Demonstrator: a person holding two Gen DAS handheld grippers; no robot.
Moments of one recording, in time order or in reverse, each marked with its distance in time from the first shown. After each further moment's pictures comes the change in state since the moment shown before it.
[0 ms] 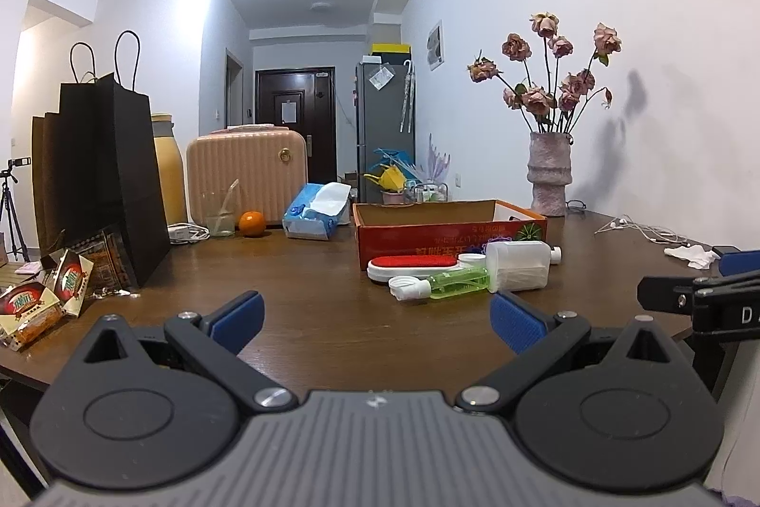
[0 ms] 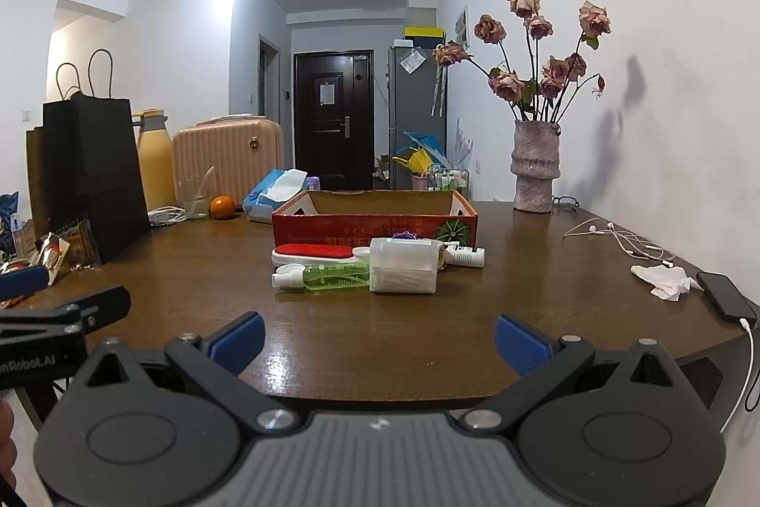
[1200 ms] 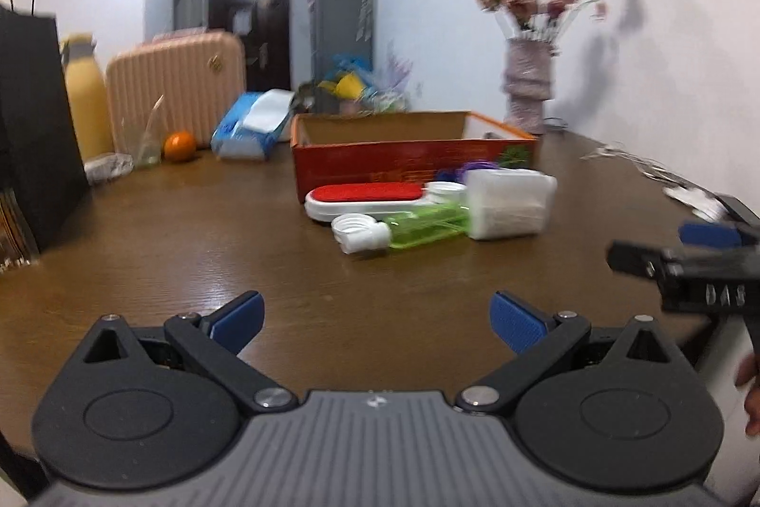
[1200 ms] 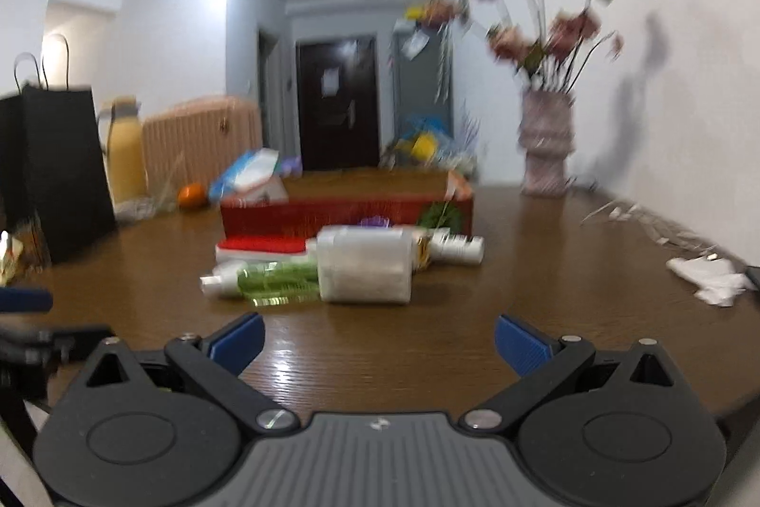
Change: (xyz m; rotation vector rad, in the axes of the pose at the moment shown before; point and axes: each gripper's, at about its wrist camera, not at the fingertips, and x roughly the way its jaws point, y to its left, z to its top) left arm 0.147 -0.019 0.011 -0.001 0.267 -0.102; right arm 0.147 -0.061 0.004 0.026 0.081 0.034
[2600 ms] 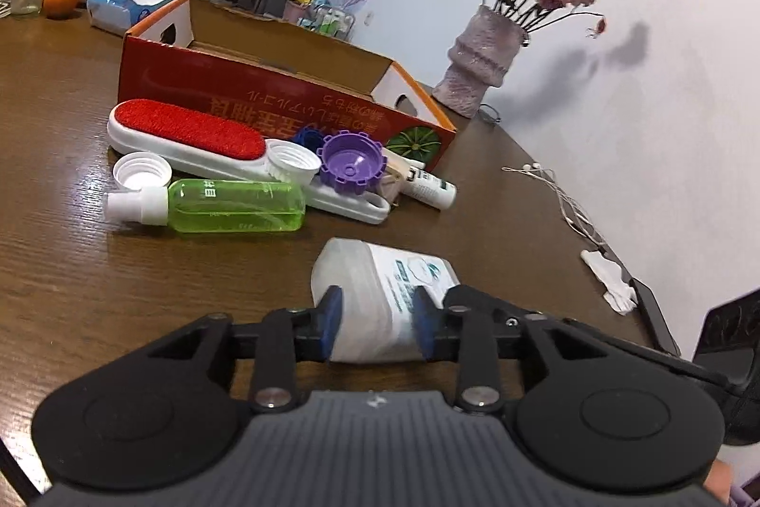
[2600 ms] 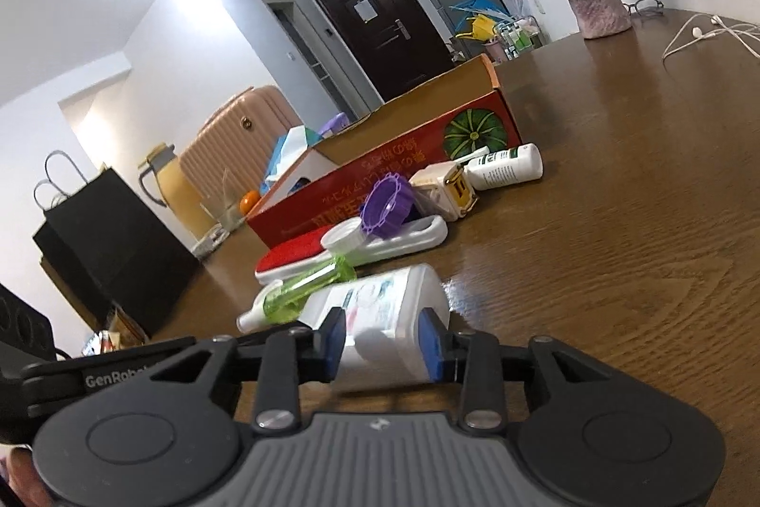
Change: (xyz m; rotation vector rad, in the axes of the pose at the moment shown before) left arm 0.109 -0.057 0.046 -0.330 0.220 -0.306; right arm 0.087 -0.089 0.018 0.404 0.197 0.383
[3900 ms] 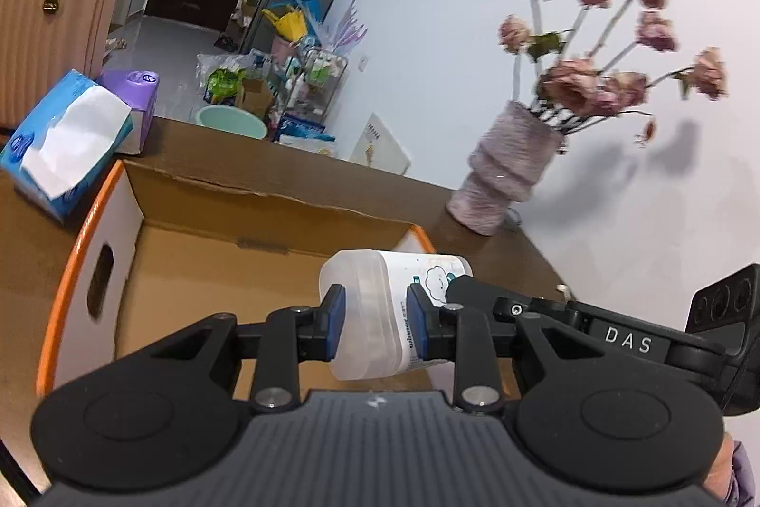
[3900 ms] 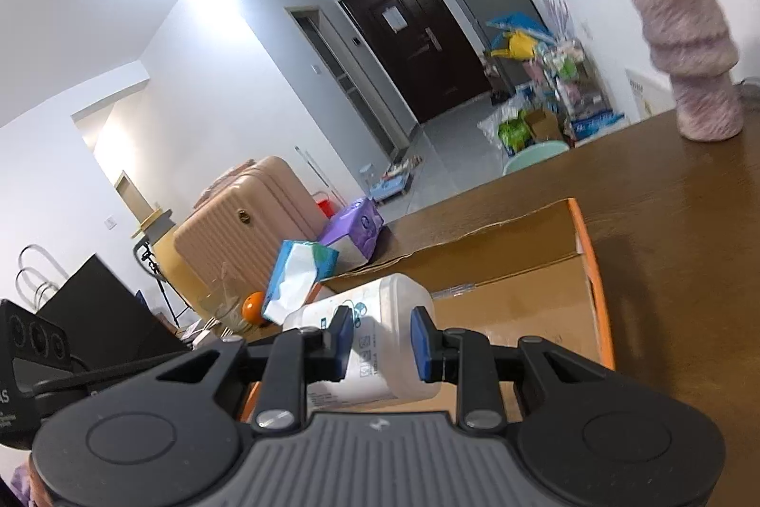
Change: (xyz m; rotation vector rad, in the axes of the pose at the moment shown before) left arm 0.104 0.028 0.228 0.024 -0.051 -0.019; right arm 0.162 0.003 0.229 -0.010 0.026 0.078
